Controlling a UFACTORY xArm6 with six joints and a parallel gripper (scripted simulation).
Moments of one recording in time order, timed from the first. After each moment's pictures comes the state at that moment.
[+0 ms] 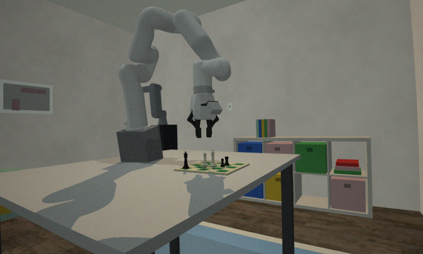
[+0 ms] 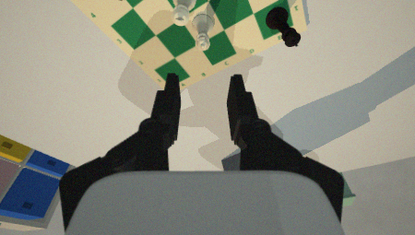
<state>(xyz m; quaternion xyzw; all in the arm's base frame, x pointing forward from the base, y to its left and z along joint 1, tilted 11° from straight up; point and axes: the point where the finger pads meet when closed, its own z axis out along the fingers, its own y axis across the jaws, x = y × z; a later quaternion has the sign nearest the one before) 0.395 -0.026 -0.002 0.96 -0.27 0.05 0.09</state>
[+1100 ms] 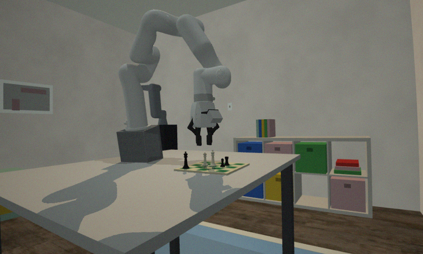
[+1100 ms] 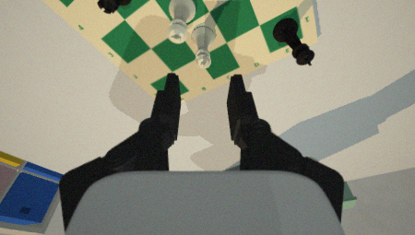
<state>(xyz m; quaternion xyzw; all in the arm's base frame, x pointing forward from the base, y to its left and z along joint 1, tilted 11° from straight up) 0.397 -0.032 -0.032 0.96 -0.27 0.05 0.09</state>
